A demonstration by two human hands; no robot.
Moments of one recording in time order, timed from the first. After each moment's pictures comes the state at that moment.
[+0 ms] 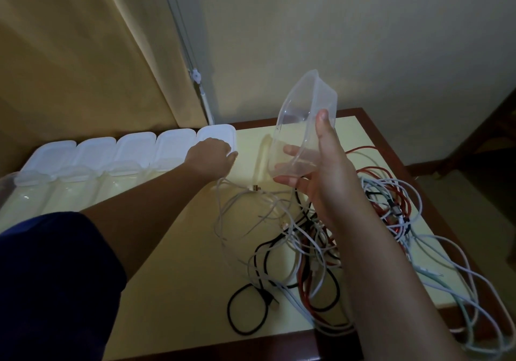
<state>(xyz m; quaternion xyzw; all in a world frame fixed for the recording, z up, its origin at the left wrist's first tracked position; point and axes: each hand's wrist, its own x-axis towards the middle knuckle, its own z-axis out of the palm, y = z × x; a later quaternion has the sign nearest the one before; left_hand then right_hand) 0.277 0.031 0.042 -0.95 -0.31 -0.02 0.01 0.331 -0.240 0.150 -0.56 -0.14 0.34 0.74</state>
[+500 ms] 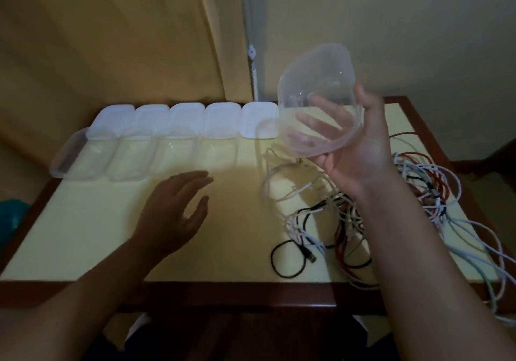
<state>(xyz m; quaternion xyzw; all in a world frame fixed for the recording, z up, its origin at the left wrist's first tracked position) 0.013 -0.071 0.068 -0.94 -0.22 -0.27 -0.06 0.289 -0.227 0.167 -0.44 -0.15 0.47 0.75</state>
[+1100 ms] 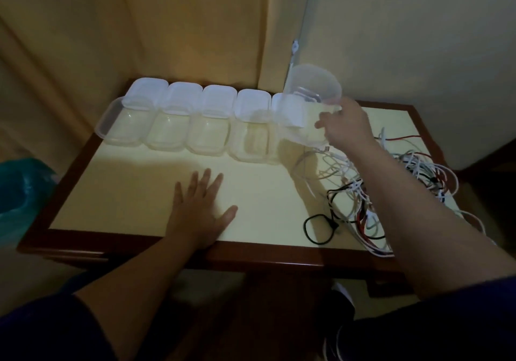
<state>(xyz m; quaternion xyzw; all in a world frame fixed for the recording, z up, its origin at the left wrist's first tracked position) -0.054 -0.073 0.003 -0.91 -0.40 -0.02 -0.11 0.252 -0.159 0.160 -0.84 -0.29 0.16 0.42</state>
